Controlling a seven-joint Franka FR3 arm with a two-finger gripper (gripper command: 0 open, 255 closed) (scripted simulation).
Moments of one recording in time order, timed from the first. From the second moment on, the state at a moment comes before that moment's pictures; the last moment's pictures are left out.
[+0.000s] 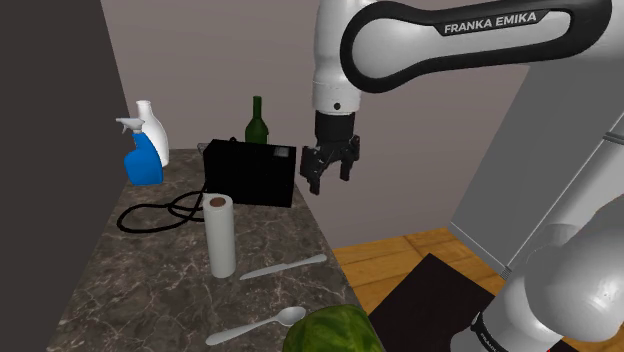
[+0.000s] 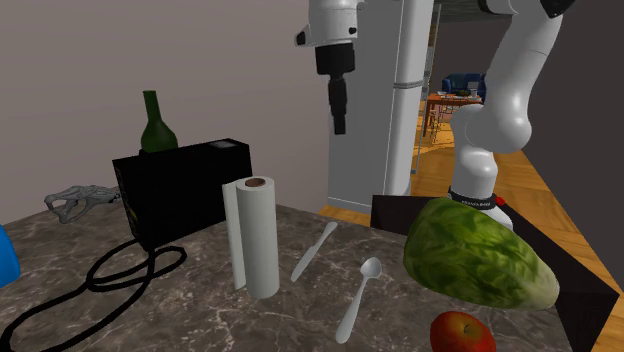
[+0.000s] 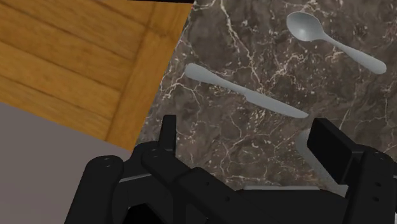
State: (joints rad) arm 0.10 -0.26 0.33 -2.08 0.10 1.73 0.39
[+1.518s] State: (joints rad) arm 0.31 0.46 0.46 -1.37 -0.18 1.68 0.82
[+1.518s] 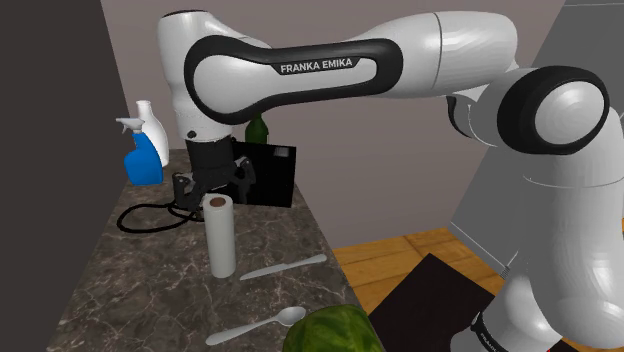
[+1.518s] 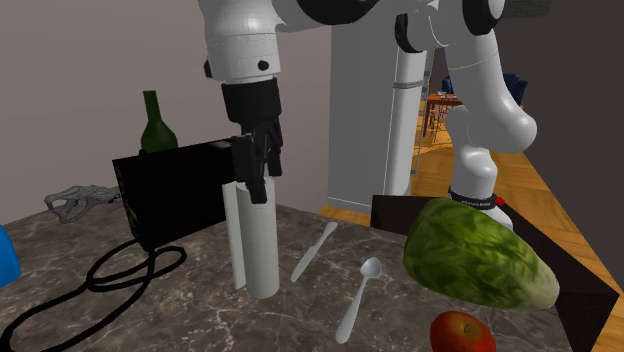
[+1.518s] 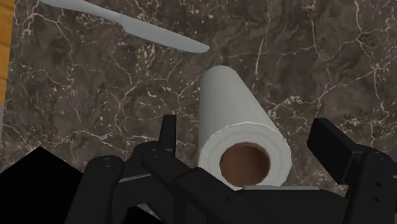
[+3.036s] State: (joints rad) arm 0.32 0.46 0.46 -1.28 -0.18 1.59 0.82
